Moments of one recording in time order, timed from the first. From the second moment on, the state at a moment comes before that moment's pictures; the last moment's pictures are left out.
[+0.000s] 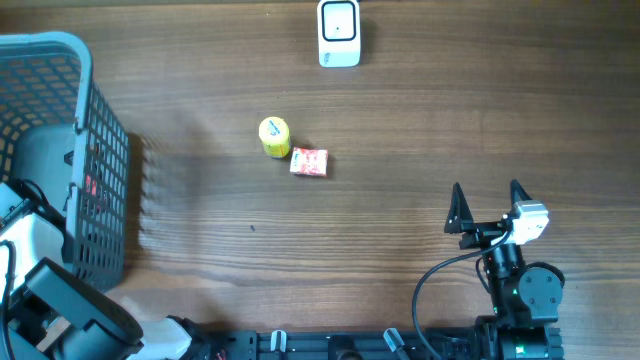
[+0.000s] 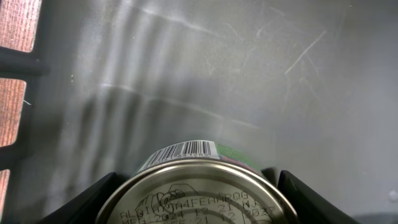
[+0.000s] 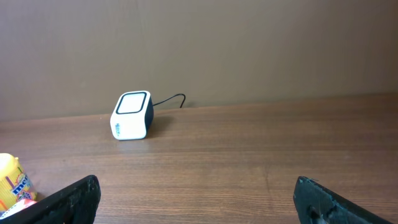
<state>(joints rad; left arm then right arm) 0.82 1.59 0.86 -0.62 -0.27 -1.05 0.01 0.01 0.01 0.00 -0.08 0.12</state>
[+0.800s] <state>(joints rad) 0.82 1.12 0.82 -0.55 -0.03 -1.05 0.01 0.01 0.01 0.00 -0.08 0.12</state>
